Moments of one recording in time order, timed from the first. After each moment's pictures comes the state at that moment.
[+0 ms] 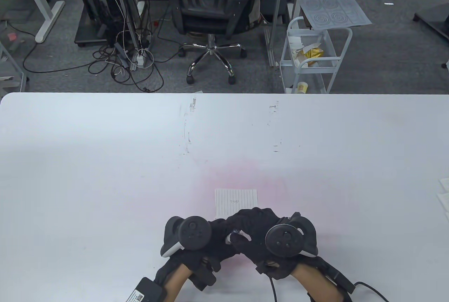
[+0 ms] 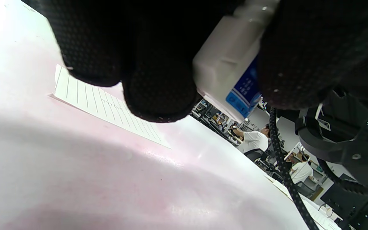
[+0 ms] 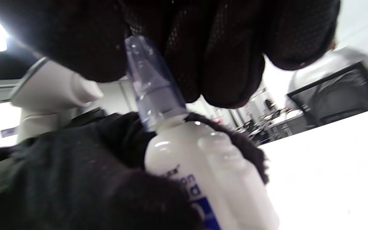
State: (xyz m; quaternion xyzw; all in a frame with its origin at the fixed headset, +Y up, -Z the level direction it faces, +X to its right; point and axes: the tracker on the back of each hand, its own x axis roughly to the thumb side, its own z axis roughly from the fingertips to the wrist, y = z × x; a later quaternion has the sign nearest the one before) left_hand -0.103 -0.736 -0.239 -0.04 -0.27 0.32 0.91; right_hand 0.083 -0.668 -0.225 0.35 -0.10 0.88 0.31
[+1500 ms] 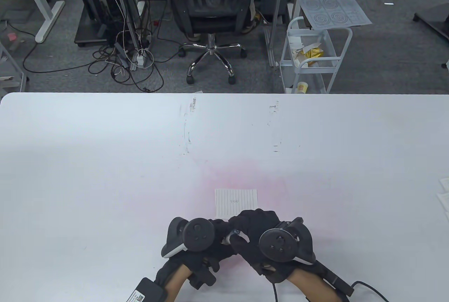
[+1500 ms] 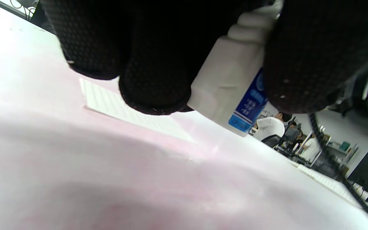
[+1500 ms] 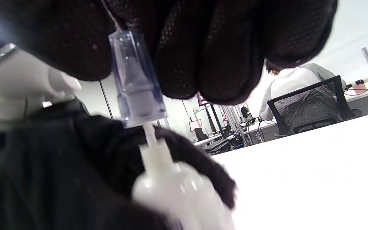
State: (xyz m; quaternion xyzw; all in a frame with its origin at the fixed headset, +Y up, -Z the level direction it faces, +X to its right) left_hand -0.103 -0.736 -0.238 -0.04 -0.26 0.24 0.93; right_hand 0.084 -0.665 -0.216 0.28 -0.12 0.91 0.27
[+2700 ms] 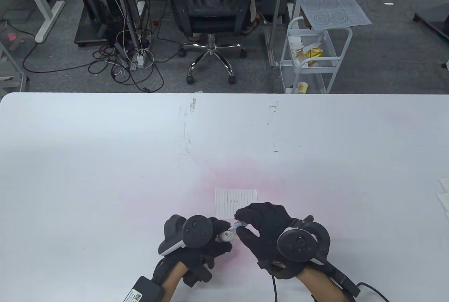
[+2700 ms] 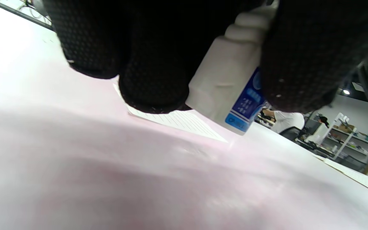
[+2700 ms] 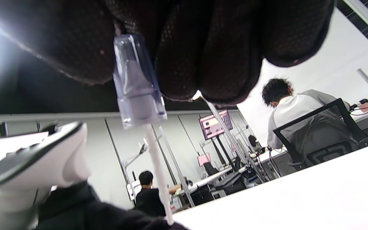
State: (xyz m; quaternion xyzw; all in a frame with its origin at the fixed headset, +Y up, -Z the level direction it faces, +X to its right) left_hand -0.123 -0.730 -0.246 -0.04 -0.22 0.22 0.95; right_hand 0.110 -0.654 -0.220 0.26 -0.20 0.87 0.36
